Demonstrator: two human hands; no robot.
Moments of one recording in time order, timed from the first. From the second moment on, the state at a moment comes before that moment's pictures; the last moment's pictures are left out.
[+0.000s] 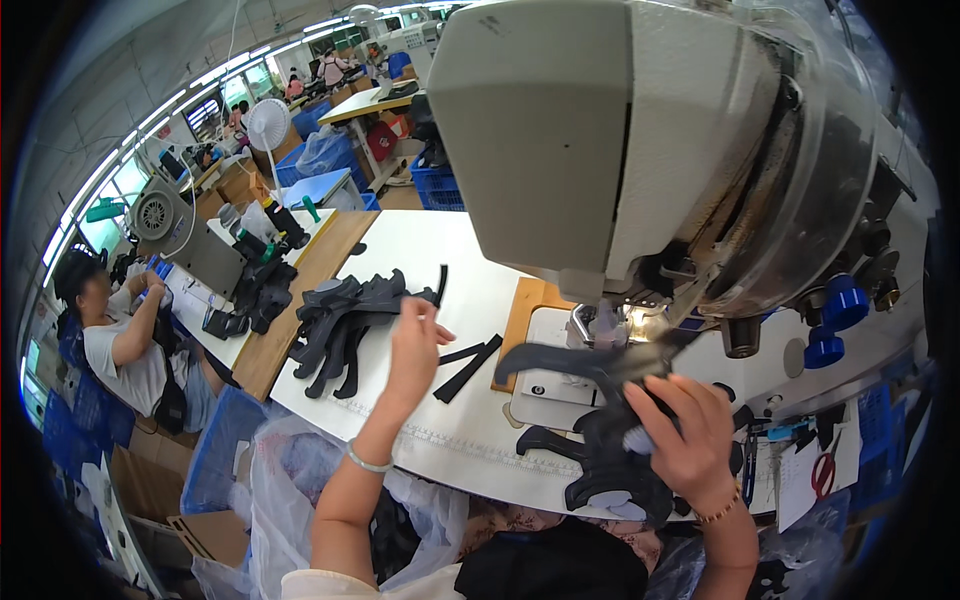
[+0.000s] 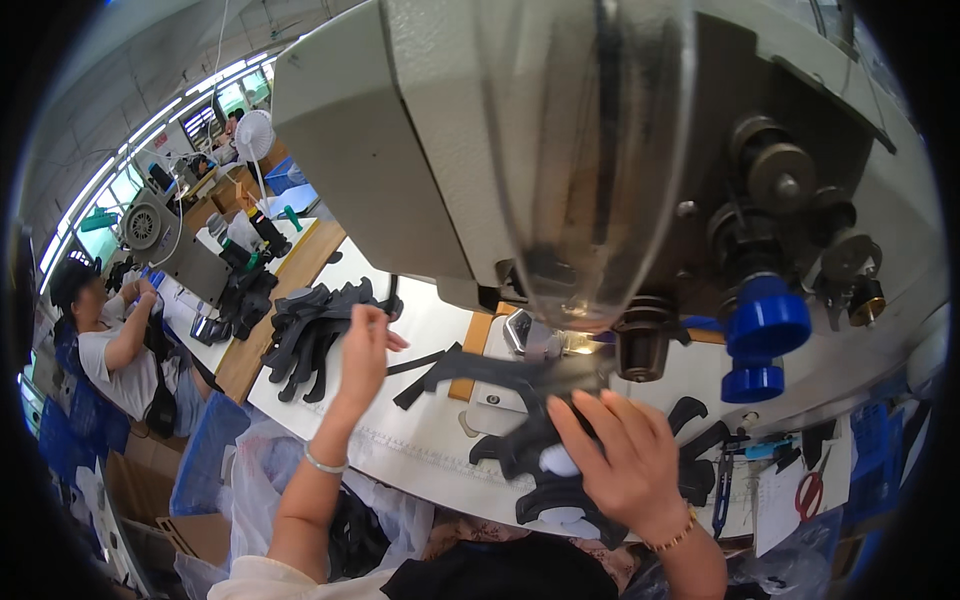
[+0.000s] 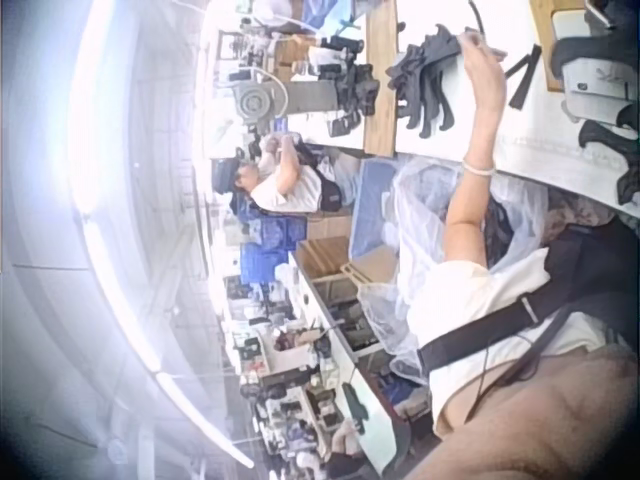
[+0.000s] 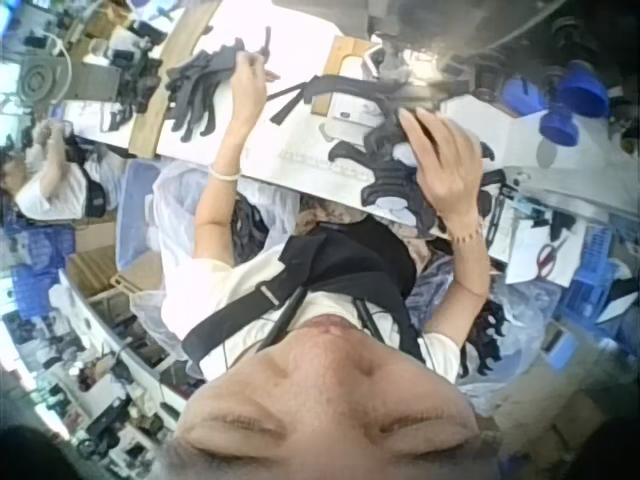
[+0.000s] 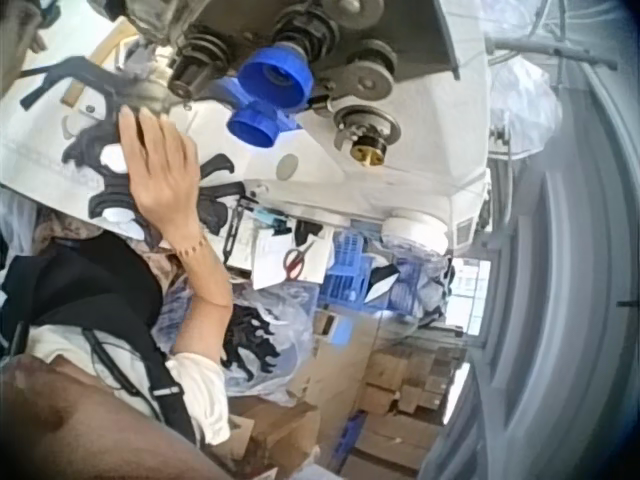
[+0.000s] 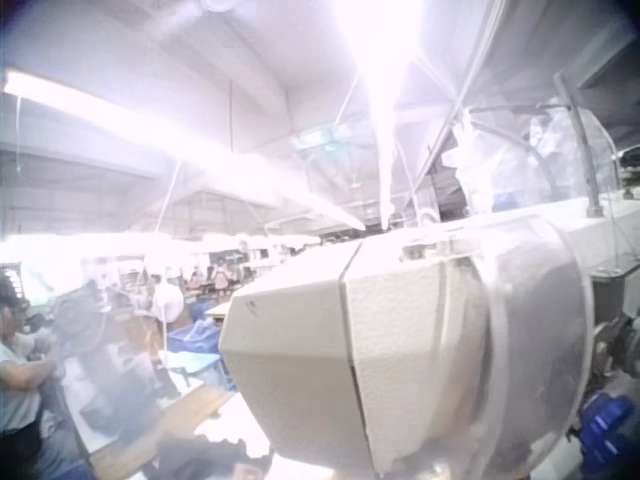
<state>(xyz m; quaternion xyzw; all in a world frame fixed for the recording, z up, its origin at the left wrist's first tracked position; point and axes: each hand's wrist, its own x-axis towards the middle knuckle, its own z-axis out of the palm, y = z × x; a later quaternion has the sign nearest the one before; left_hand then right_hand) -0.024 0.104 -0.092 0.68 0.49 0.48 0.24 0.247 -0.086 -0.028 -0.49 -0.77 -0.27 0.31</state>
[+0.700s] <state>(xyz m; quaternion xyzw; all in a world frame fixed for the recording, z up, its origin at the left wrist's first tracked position) 0.054 0.027 0.012 0.94 0.16 0.30 0.04 0.235 -0.049 -0.080 -0.46 -0.73 -0.30 0.41</state>
